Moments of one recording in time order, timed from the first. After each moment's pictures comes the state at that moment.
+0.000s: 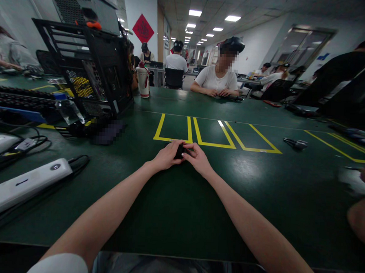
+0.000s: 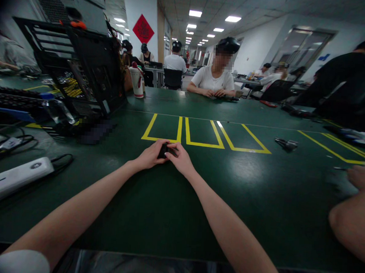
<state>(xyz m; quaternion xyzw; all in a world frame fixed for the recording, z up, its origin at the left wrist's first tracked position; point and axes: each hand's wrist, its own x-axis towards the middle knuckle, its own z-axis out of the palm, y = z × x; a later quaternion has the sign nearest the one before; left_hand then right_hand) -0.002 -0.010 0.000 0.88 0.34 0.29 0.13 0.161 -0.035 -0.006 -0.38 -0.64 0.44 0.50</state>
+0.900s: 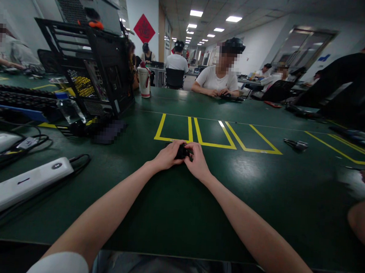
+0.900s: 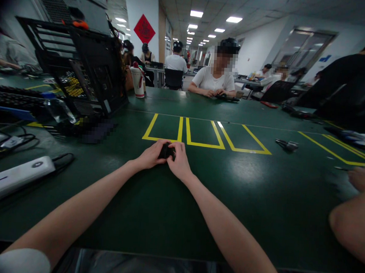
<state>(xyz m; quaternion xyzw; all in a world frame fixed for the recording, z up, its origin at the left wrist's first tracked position) -0.004 -0.012 0.003 0.89 0.33 0.29 0.14 0.151 -0.048 -0.003 -0.45 -0.73 0.19 0.48</state>
